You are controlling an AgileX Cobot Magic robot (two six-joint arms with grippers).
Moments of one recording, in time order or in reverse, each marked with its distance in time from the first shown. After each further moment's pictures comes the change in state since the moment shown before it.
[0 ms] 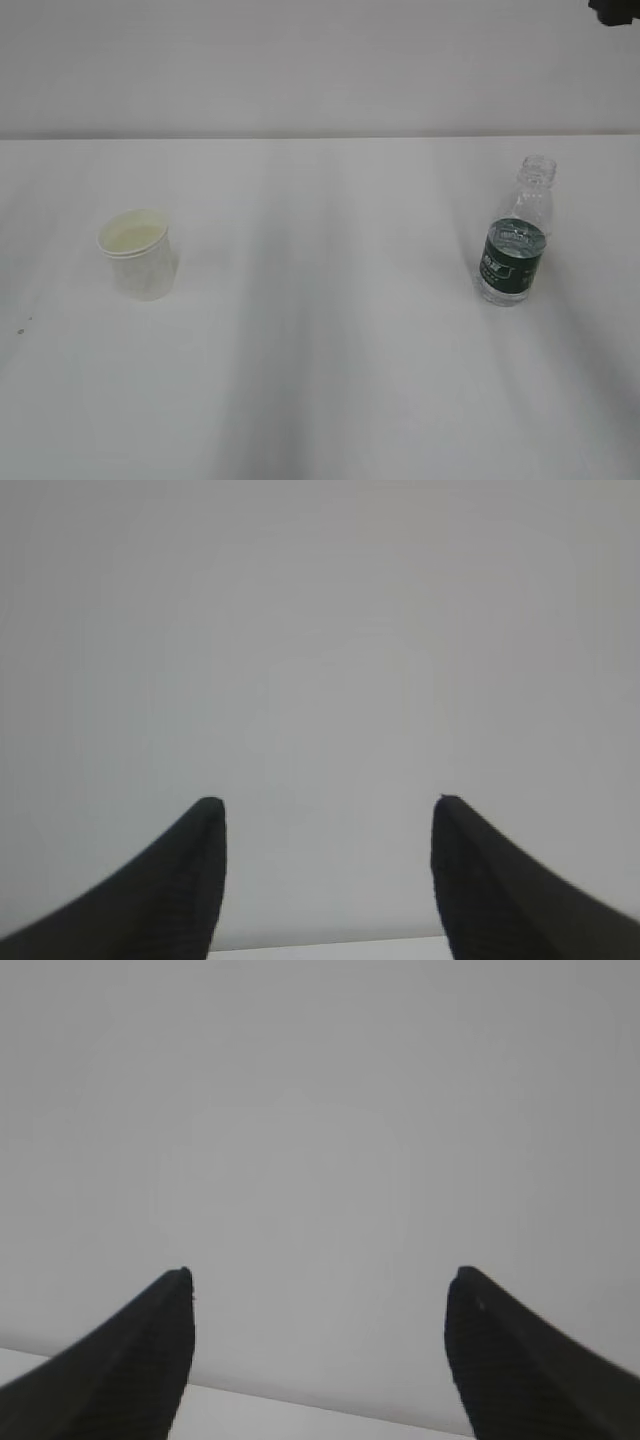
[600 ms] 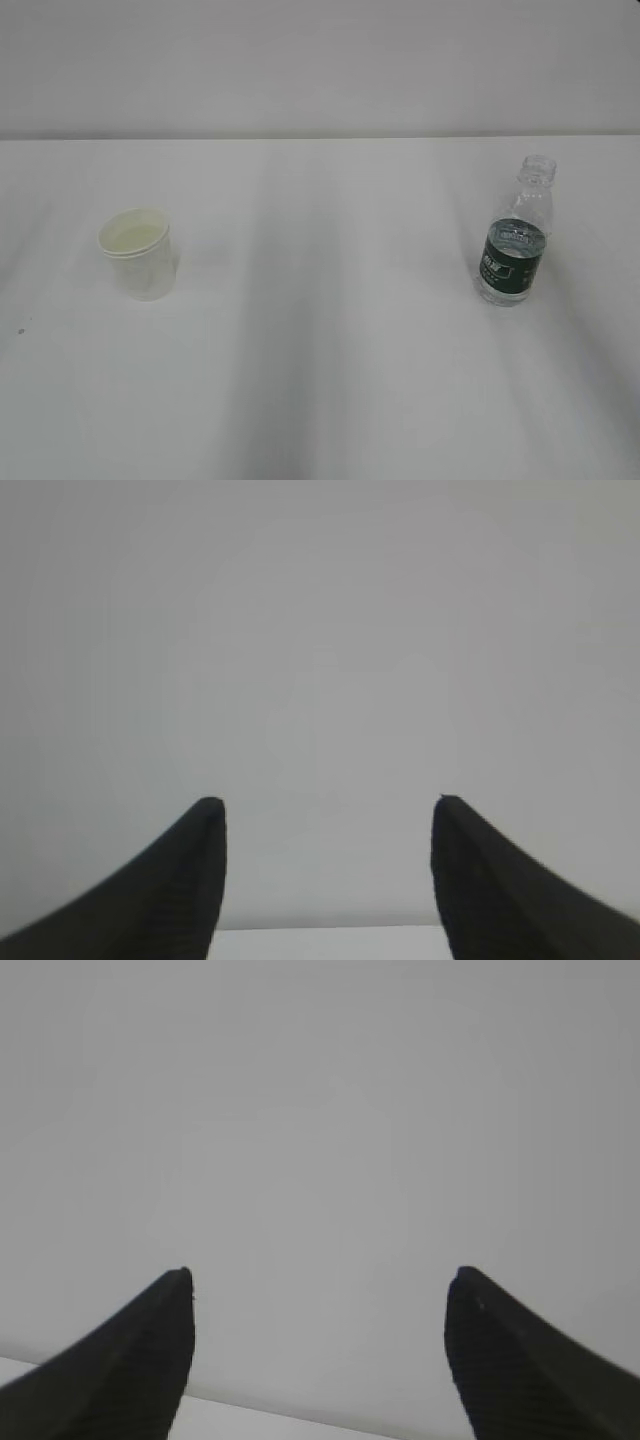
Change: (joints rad) left arm 0.000 -0.117 0.000 0.025 0.154 -0.003; right arm 0.000 -0.097 0.000 0.000 0.072 -0.021
